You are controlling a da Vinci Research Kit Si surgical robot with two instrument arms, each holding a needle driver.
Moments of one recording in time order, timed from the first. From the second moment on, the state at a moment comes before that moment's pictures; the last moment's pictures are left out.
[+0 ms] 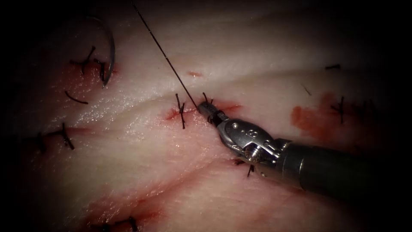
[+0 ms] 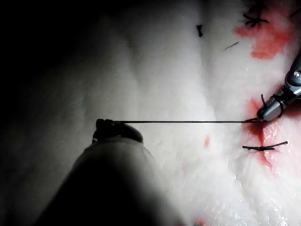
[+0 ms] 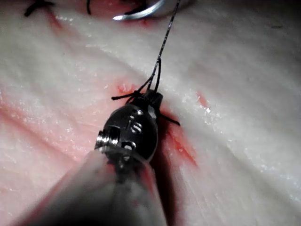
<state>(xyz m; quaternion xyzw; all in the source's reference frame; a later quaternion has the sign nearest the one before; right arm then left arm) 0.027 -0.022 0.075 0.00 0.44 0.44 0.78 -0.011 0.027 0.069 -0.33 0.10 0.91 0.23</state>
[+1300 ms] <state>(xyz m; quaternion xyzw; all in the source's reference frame) 0.028 -0.024 0.071 -0.02 0.55 0.13 0.83 -0.012 0.034 0.066 -0.30 0.21 0.89 0.26</state>
